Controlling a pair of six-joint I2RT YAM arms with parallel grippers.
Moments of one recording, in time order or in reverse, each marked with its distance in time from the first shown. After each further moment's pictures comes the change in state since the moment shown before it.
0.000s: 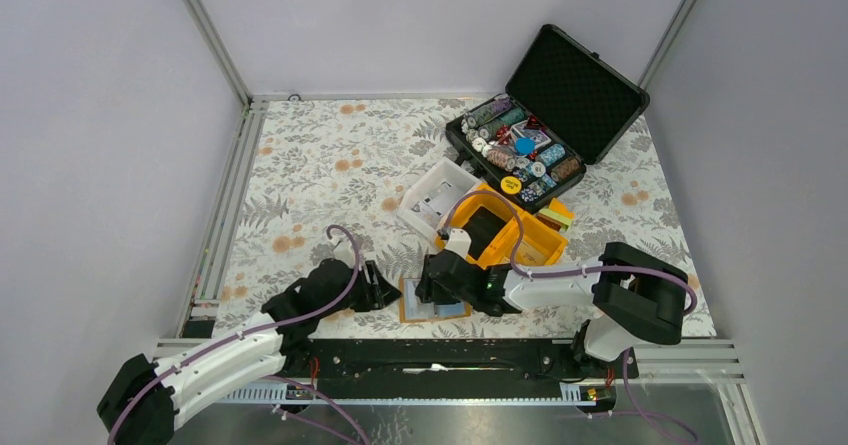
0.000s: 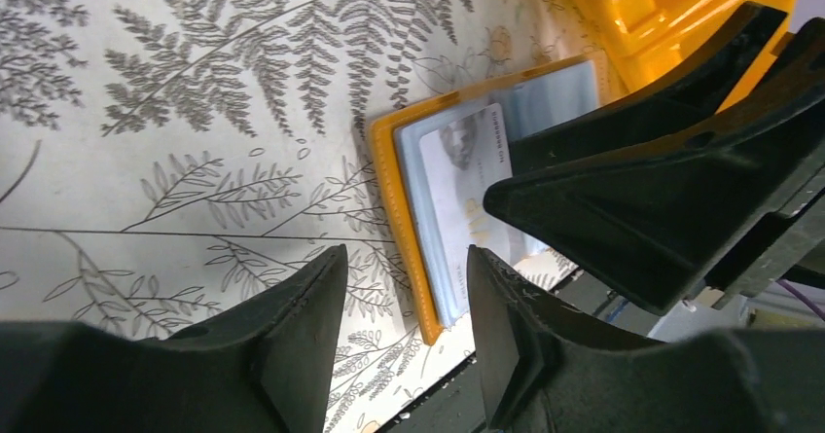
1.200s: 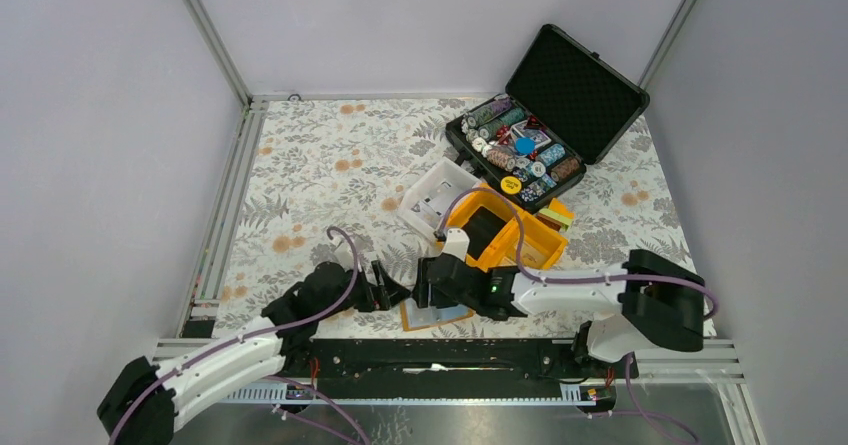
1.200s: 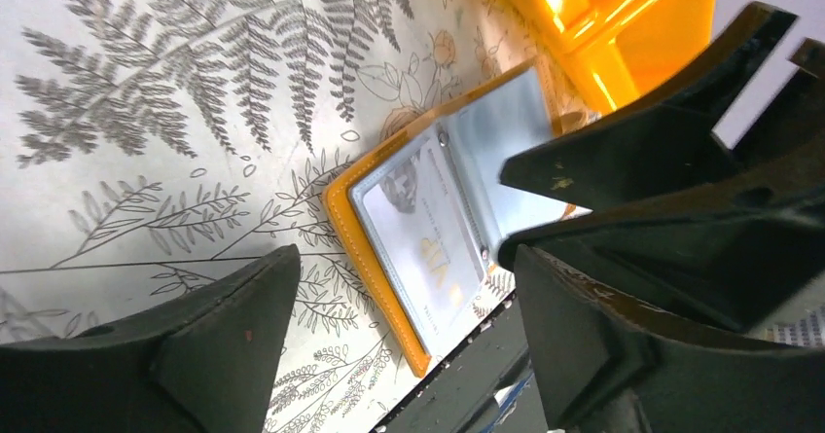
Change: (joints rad) left arm -0.002 0.032 -0.069 0.206 0.085 -0.010; right arm 0.066 -0.061 0.041 -0.113 0.051 -0.024
